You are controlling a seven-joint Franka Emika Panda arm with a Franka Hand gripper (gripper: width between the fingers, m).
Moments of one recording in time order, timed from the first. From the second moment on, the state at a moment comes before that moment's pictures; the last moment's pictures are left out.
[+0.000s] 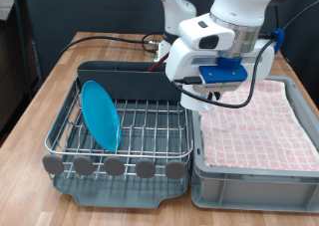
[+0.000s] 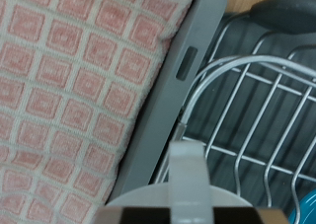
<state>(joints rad) 0.24 0.27 -0.13 -1.91 -0.15 2.14 0.60</state>
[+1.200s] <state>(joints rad) 0.23 0.38 -0.15 -1.78 -0.15 2.22 0.75</state>
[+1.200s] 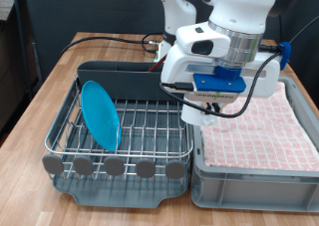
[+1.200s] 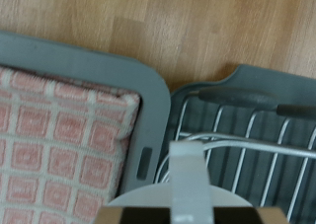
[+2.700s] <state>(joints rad) 0.18 0.59 -0.17 -1.56 -0.11 2.27 0.71</state>
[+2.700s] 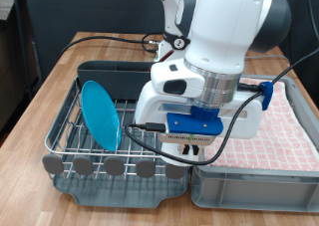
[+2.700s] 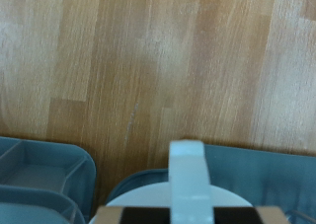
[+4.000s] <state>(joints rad) 0.17 0.67 -0.16 -1.55 -0.08 2.30 0.69</state>
